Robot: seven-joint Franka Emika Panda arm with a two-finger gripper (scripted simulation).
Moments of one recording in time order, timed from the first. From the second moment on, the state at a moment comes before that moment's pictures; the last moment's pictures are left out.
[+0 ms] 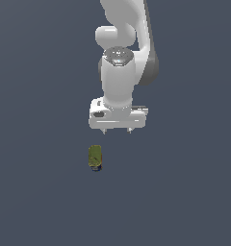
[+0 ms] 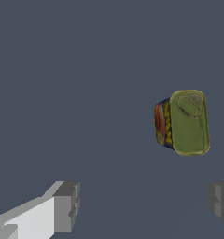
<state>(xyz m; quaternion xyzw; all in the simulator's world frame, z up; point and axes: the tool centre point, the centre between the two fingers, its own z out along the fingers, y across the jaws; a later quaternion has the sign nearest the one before) 0.018 0.007 0.196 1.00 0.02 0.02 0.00</state>
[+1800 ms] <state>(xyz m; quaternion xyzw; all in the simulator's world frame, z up) 0.063 -0.074 0.129 1.00 0.04 0.01 0.00</state>
